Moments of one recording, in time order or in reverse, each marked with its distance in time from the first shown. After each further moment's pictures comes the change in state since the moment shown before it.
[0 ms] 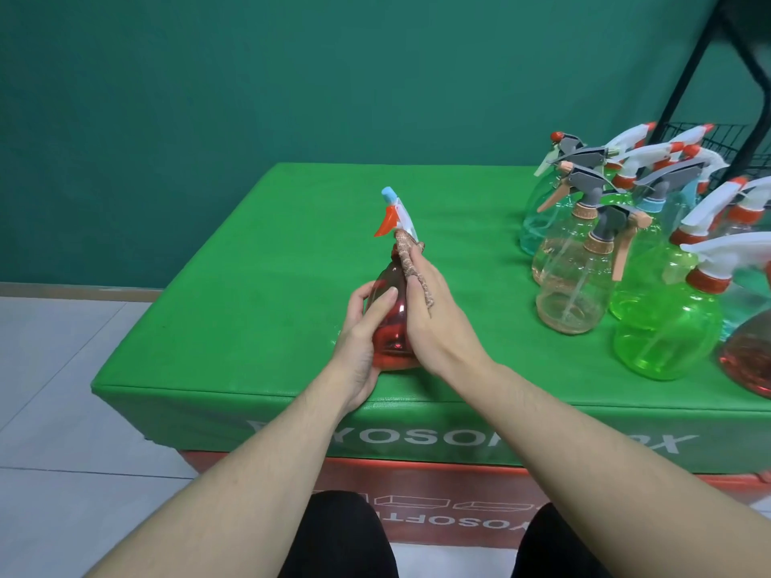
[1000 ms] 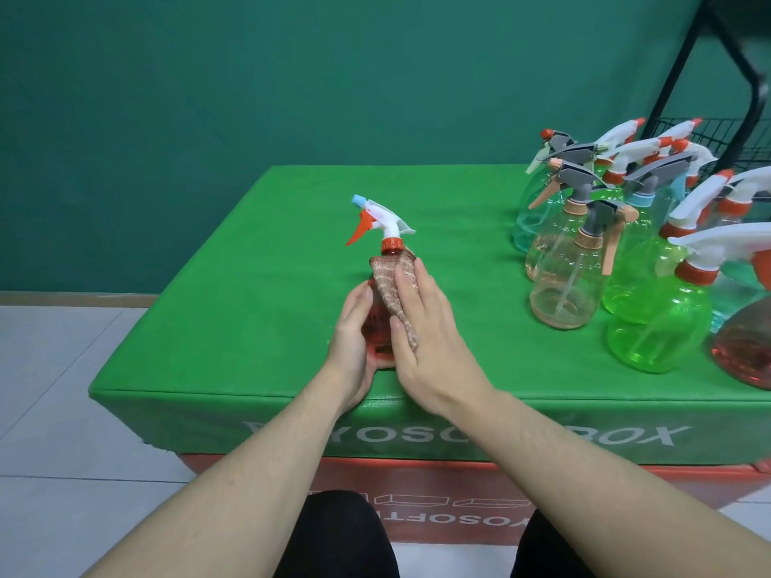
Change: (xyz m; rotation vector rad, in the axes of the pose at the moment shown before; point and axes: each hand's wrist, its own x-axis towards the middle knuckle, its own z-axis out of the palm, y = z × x) left_hand 0.006 -0.005 -0.002 0.031 0.064 -0.001; right_hand -0.032 0.015 0.003 -0.285 -0.047 -0.189
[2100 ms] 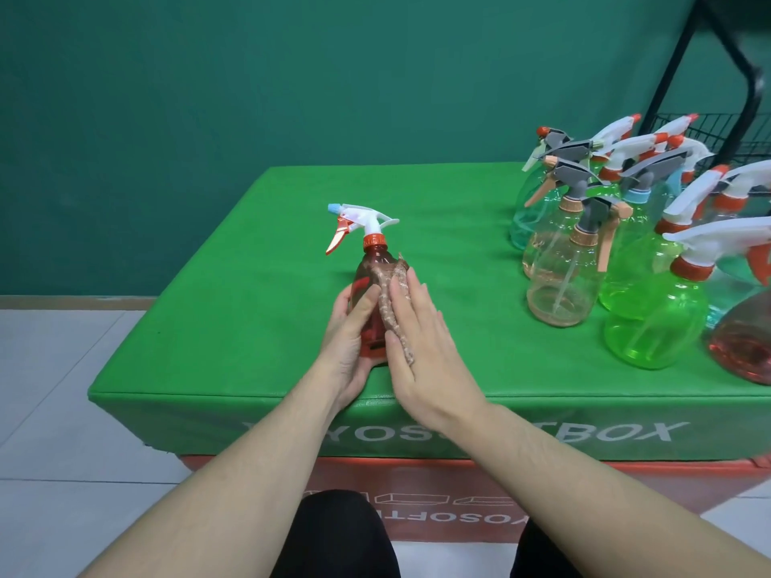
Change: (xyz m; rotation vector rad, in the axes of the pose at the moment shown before) left_hand -0.006 0.008 0.000 -0.096 -0.036 -0.013; right_hand -0.013 0.001 0.007 0.027 -0.044 0.003
